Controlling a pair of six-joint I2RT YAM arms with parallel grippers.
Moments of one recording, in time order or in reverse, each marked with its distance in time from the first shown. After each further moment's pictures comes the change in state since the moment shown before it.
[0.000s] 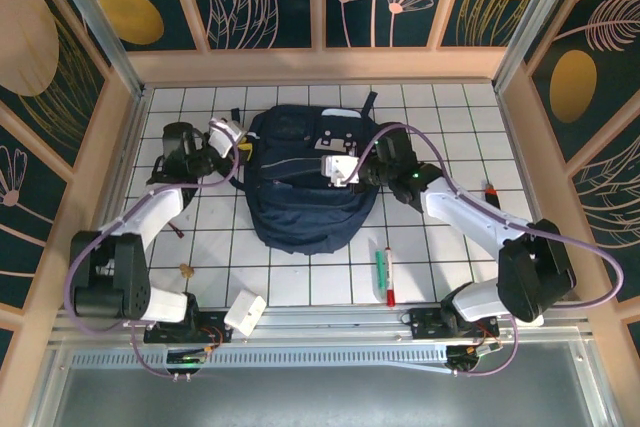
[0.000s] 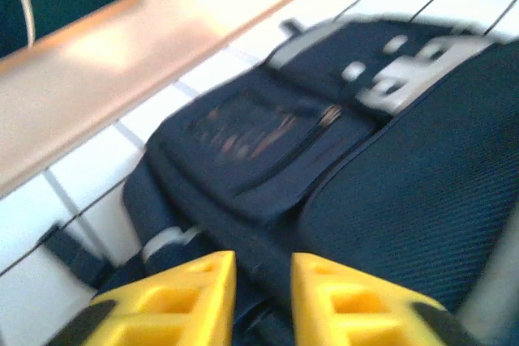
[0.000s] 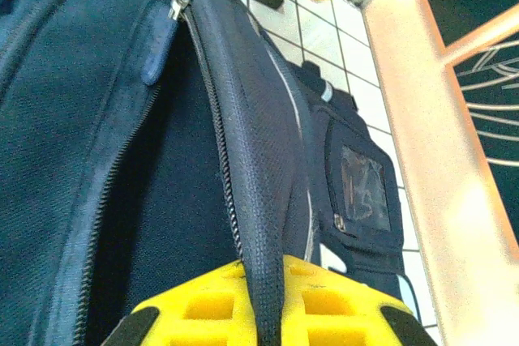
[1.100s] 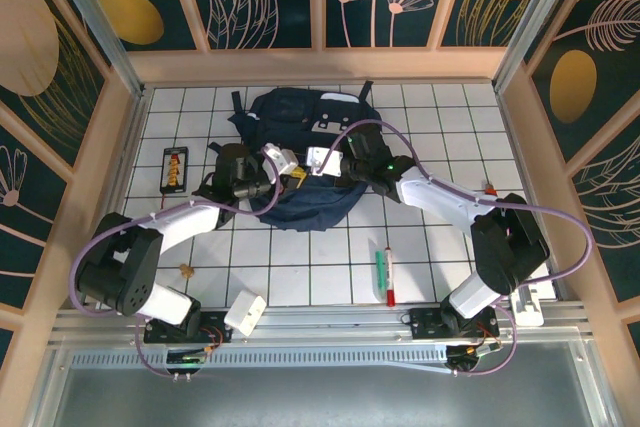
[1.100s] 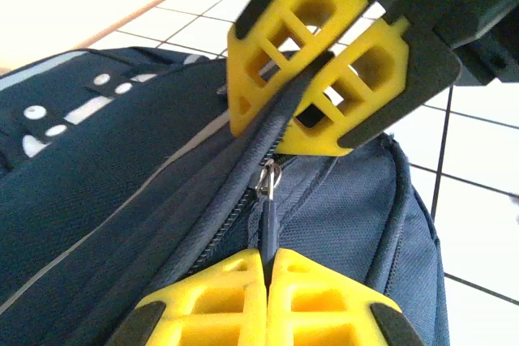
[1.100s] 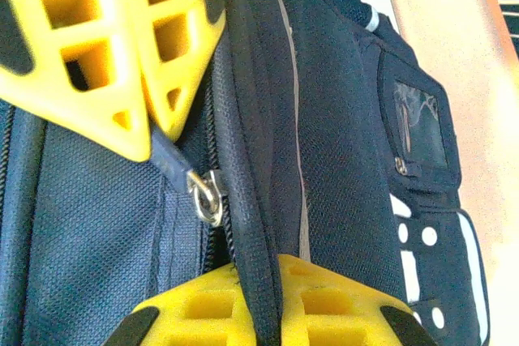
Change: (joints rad) left arm -0.343 0.102 -0.097 0.227 -0.030 -0.122; right arm 0.071 0.171 0.110 -0.023 0.243 0.106
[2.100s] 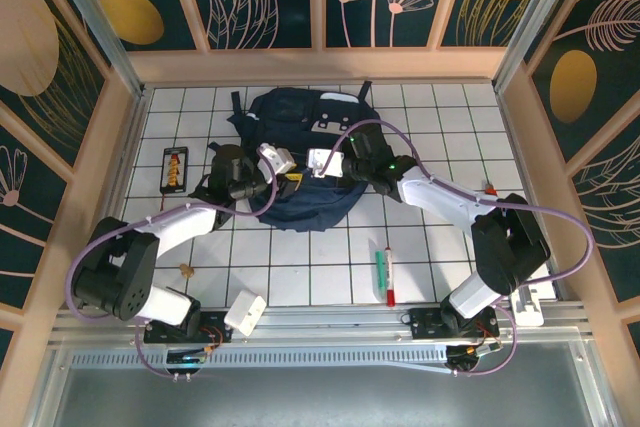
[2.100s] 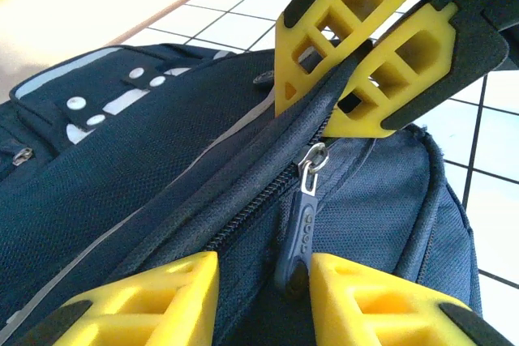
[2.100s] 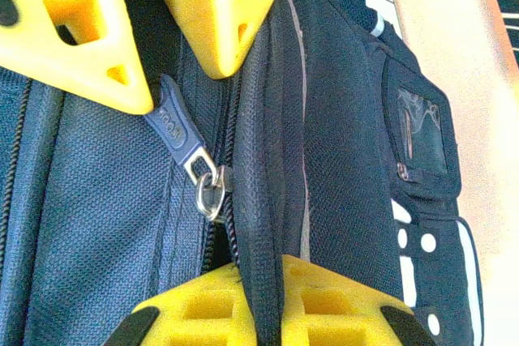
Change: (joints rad) left arm -0.005 -0.010 -0.018 0.006 -0.052 0.016; right arm -0.008 -0.004 -0.005 -0.008 -0.029 -0.044
